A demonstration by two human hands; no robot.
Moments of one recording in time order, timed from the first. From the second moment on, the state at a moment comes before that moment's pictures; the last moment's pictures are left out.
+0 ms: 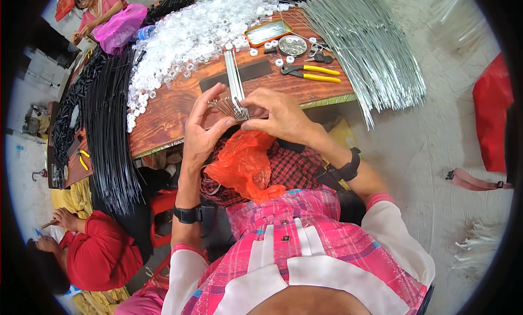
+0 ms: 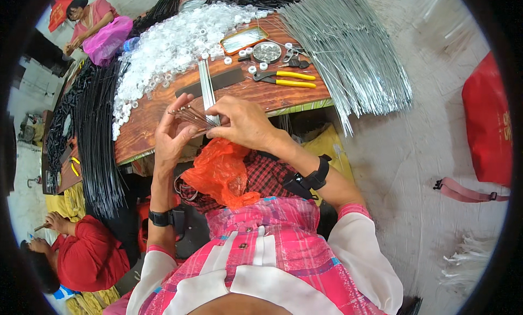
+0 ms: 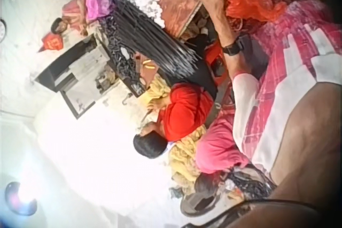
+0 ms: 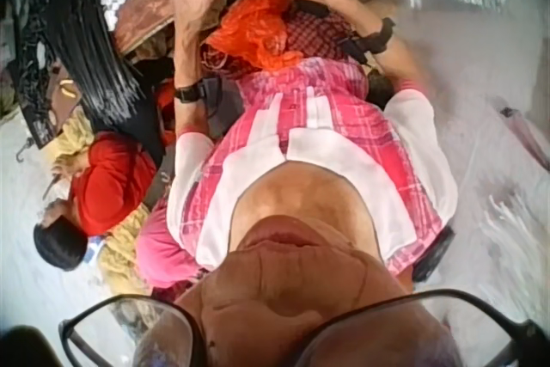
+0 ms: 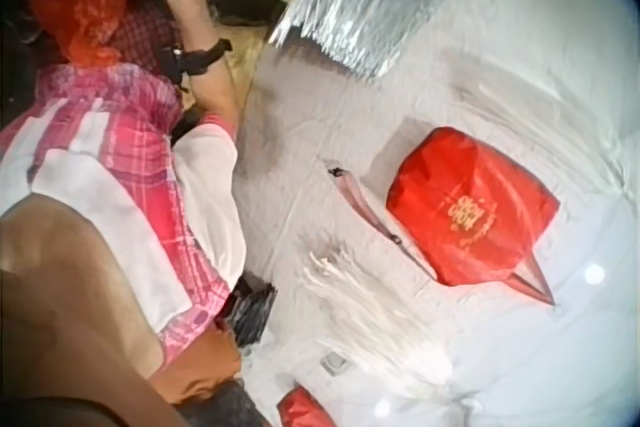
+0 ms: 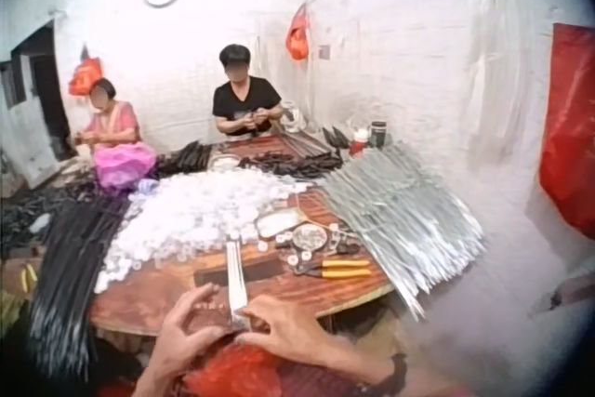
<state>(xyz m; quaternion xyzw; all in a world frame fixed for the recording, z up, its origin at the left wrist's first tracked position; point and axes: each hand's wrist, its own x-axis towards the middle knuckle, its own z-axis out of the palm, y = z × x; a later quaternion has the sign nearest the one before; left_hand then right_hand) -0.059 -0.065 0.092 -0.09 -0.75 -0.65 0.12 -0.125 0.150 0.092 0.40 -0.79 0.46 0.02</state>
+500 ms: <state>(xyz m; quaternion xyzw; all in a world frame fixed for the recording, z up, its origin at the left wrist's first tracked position) -0.074 -0.070 0.113 -0.12 -0.81 -0.56 0.09 -0.138 0.130 0.088 0.45 -0.76 0.45 0.10</state>
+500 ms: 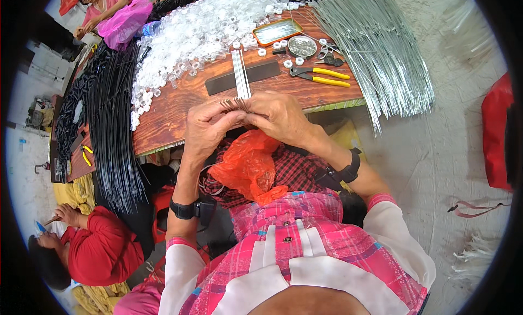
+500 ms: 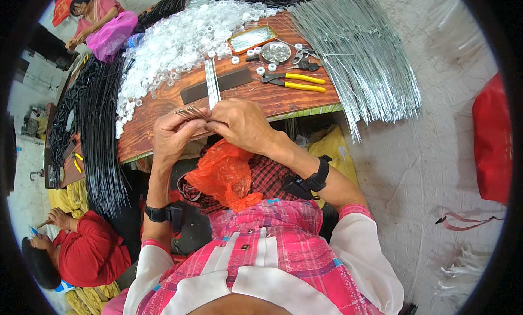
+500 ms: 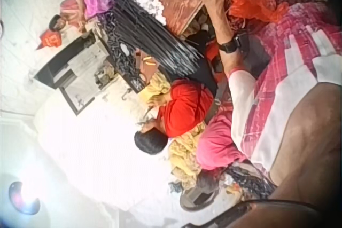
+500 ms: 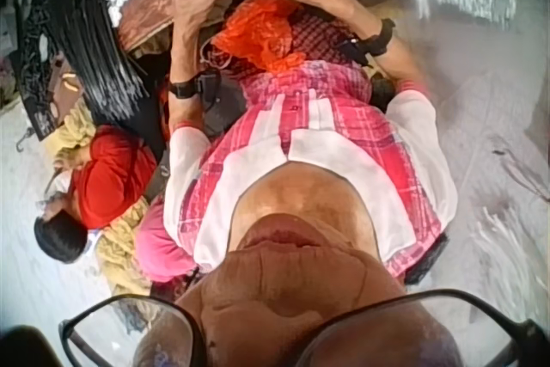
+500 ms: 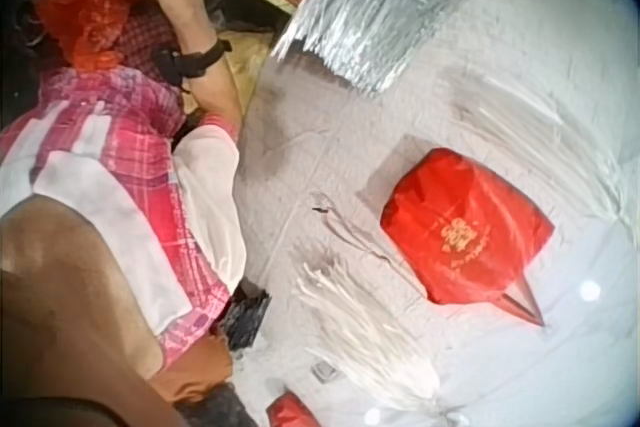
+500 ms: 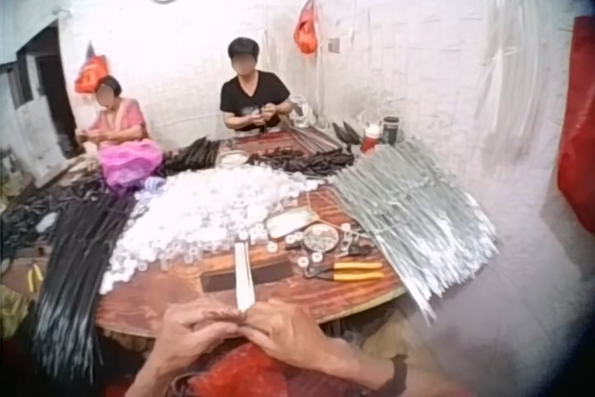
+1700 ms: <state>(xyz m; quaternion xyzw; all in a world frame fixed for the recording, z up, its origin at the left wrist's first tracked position) -0.079 -0.045 0.147 -0.16 -0.82 -0.53 0.15 -0.136 0.131 0.079 0.43 -0.78 0.45 0.11</state>
